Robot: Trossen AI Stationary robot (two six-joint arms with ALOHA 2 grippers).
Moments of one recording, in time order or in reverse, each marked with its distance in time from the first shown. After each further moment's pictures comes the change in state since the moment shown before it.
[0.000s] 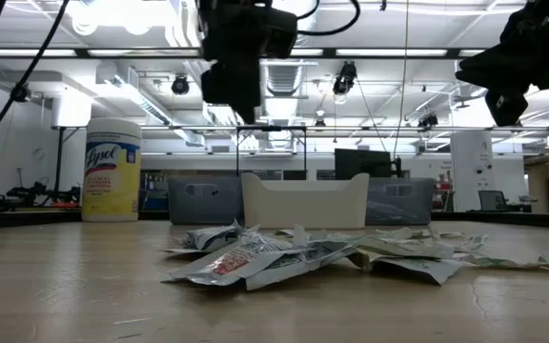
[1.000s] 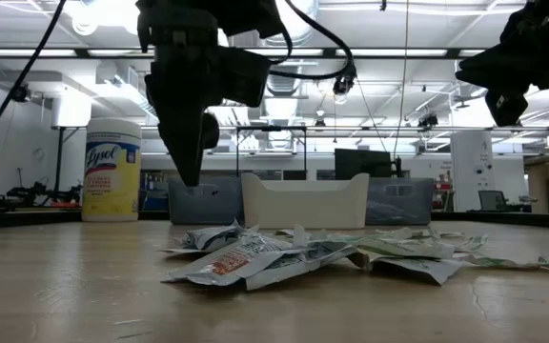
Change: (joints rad) left arm -0.112 0.000 -0.277 0.163 0.072 -0.023; right arm 0.000 0.000 0.000 0.000 0.000 0.000
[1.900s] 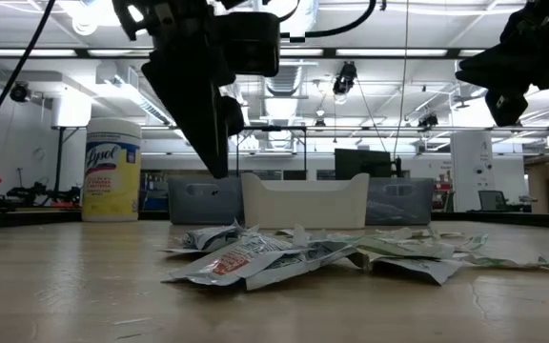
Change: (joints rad) left arm -0.089 0.000 -0.011 0.165 -0.071 0.110; right arm 0.000 0.000 0.000 0.000 0.000 0.000
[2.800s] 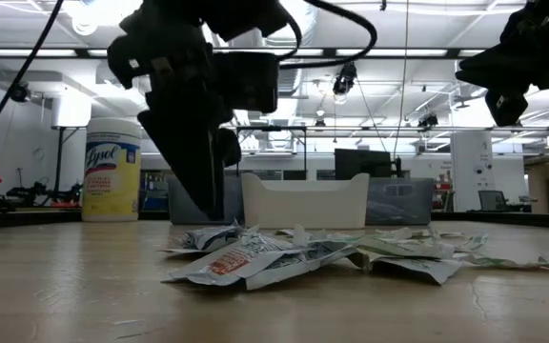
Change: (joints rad) left arm -0.007 0.051 -0.076 0.118 -0.006 -0.019; right arm 0.000 0.000 0.000 0.000 0.000 0.000
